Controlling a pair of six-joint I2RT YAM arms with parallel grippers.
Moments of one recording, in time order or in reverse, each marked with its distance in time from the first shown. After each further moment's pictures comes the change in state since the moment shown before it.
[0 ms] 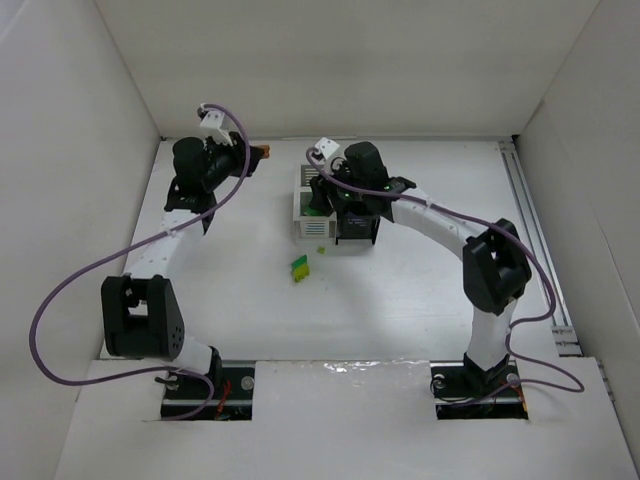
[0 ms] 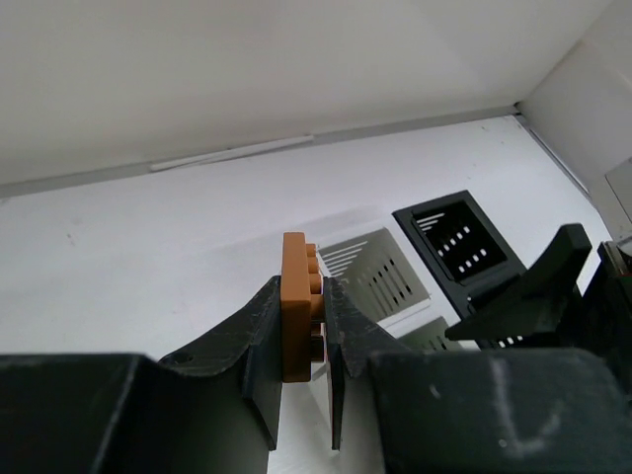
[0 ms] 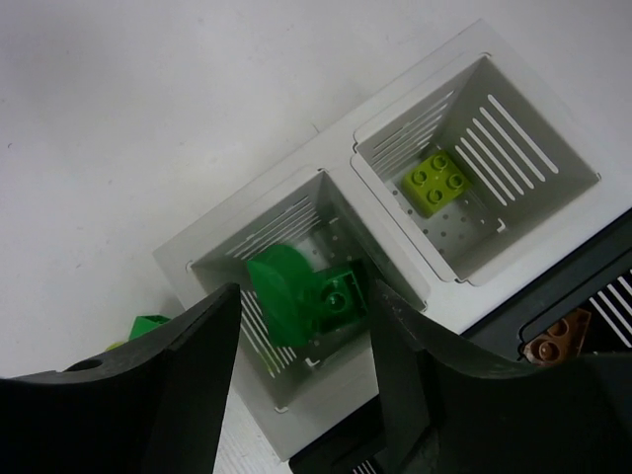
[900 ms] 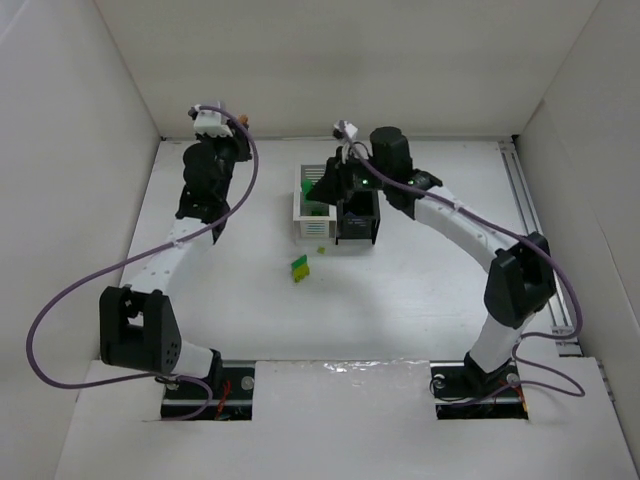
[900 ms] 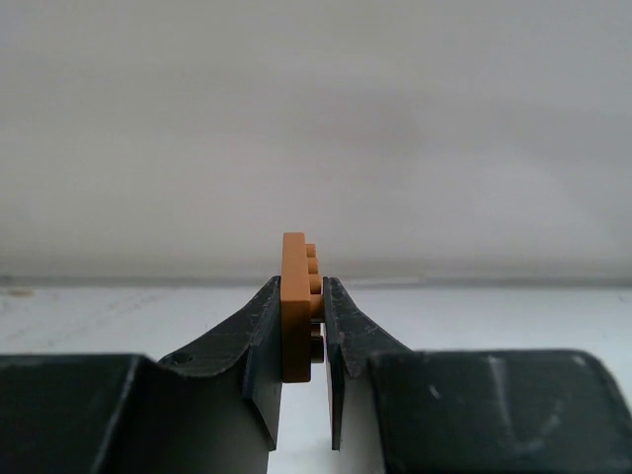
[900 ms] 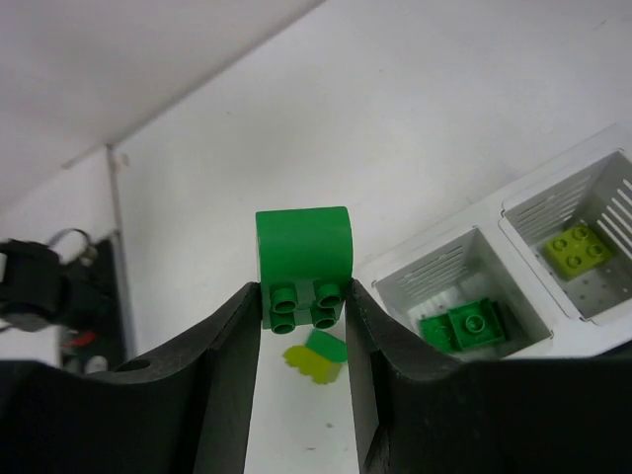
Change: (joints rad) left arm -0.142 -0.061 -0.063 0.283 -0.545 0.101; right arm -0.095 -0.152 -0.032 0.108 -0.410 0.323
